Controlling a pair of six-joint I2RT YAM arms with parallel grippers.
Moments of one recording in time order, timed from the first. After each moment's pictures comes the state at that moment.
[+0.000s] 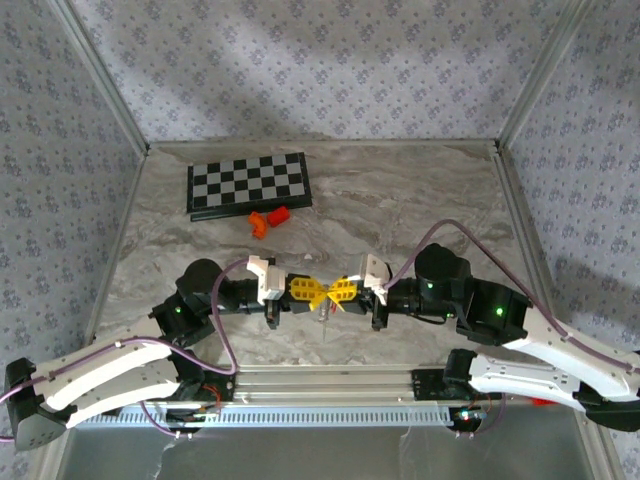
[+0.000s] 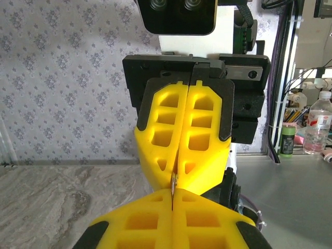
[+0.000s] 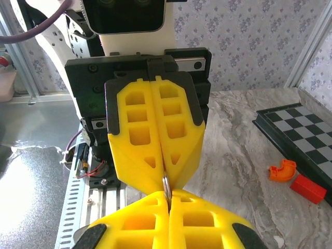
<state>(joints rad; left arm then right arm) -1.03 0.77 0.63 0.26 0.53 -0.03 1.14 0.80 1.01 -0.48 -0.22 -0.14</state>
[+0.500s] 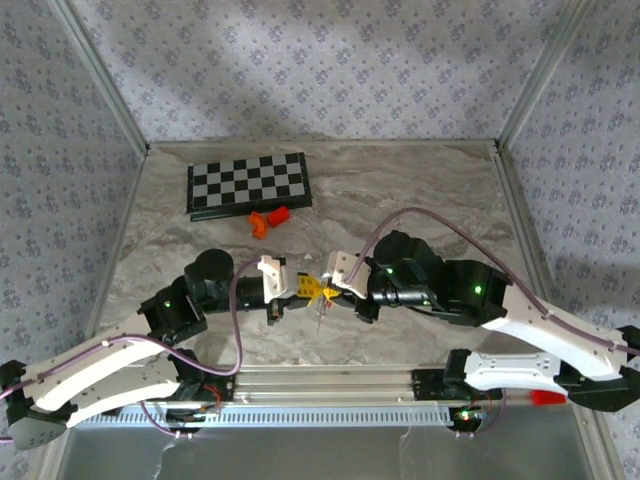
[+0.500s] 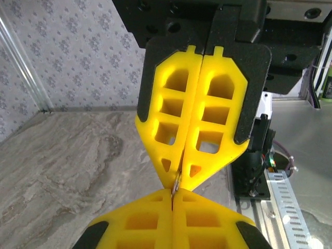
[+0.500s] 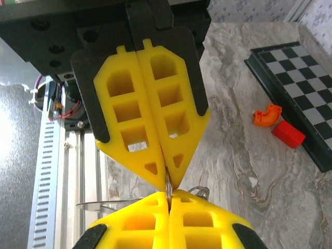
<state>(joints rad) -1.03 0.78 0.77 -0.15 0.40 0.16 1.17 1.03 1.26 -0.82 -0.10 -0.25</state>
